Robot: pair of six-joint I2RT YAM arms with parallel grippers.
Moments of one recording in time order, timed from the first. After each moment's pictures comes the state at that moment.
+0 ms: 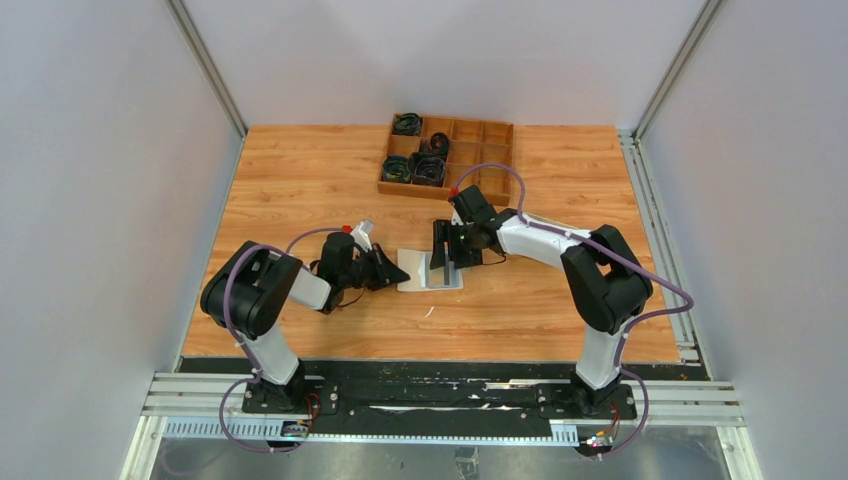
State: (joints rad) left arm -0.38 1.71 0.40 0.77 0.51 -0.79; right arm 0.64 1.83 1.17 -0.34 -0.22 0.51
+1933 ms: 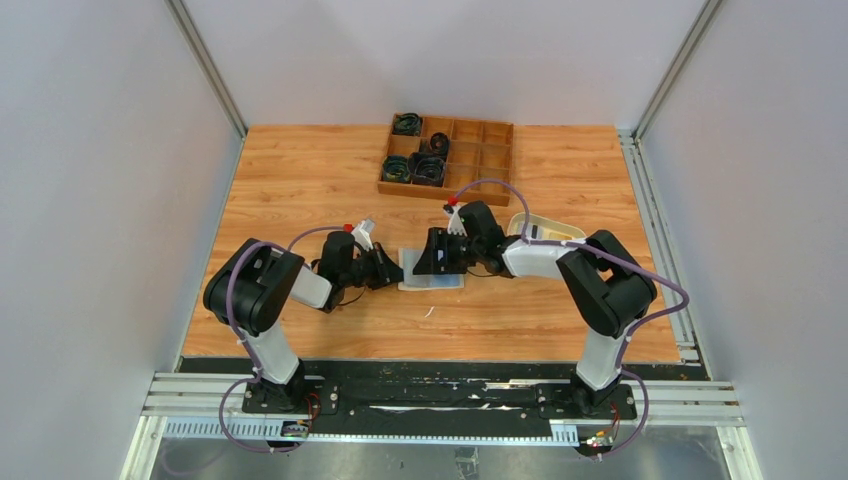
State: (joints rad) left arm -0.37 1.73 0.42 0.79 0.53 -0.78; right arm 0.66 1.80 0.95 0.17 -0.47 0.60
